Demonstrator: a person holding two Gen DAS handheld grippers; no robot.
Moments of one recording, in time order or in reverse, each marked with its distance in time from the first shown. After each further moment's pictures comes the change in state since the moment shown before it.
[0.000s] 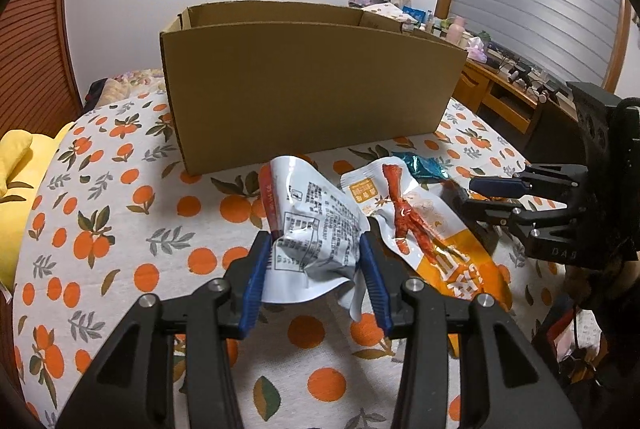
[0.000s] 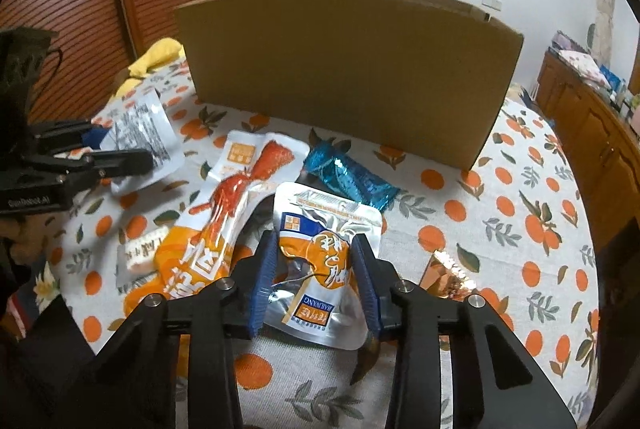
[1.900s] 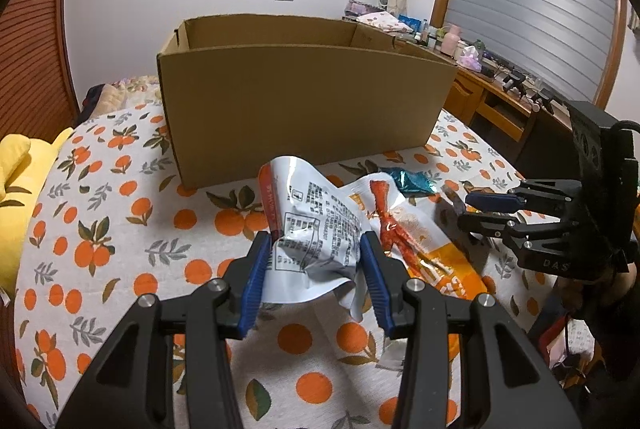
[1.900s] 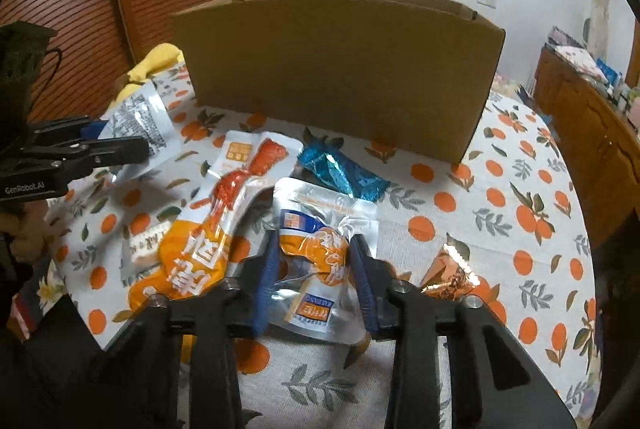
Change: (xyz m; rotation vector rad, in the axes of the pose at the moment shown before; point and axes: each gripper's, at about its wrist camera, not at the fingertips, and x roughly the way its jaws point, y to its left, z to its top) left arm -0.007 -0.006 0.008 -0.003 -0.029 -0.018; right arm -0.009 -0.003 -0.005 0.019 -0.016 -0.005
